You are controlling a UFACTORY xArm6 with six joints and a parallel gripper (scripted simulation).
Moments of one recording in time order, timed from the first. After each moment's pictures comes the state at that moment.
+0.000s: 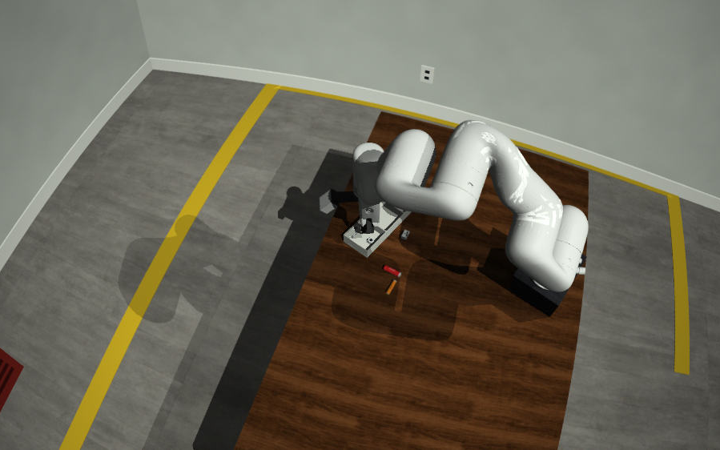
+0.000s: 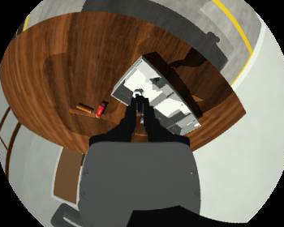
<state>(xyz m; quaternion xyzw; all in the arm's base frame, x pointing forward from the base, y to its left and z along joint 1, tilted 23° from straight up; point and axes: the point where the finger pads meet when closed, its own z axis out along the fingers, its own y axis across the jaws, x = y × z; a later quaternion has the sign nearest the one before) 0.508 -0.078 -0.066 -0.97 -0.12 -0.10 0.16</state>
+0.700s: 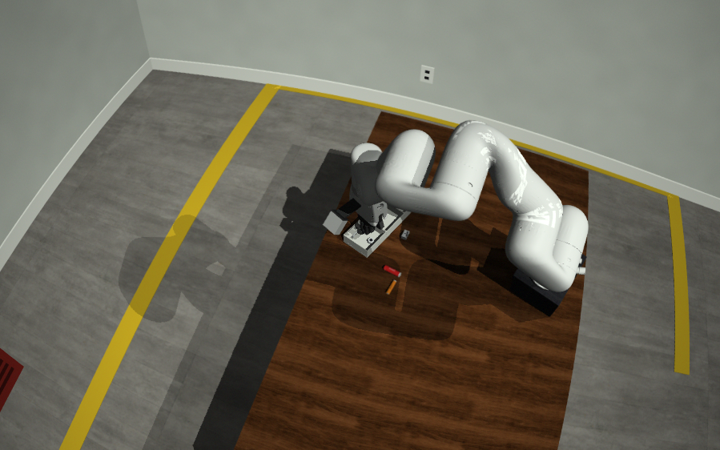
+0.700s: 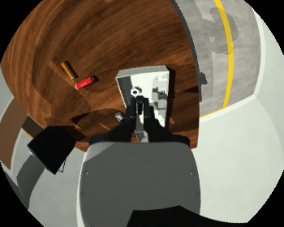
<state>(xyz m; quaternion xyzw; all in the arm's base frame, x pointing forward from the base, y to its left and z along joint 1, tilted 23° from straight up) 0.509 -0.078 -0.065 -0.88 -0.45 -0.14 0.11</state>
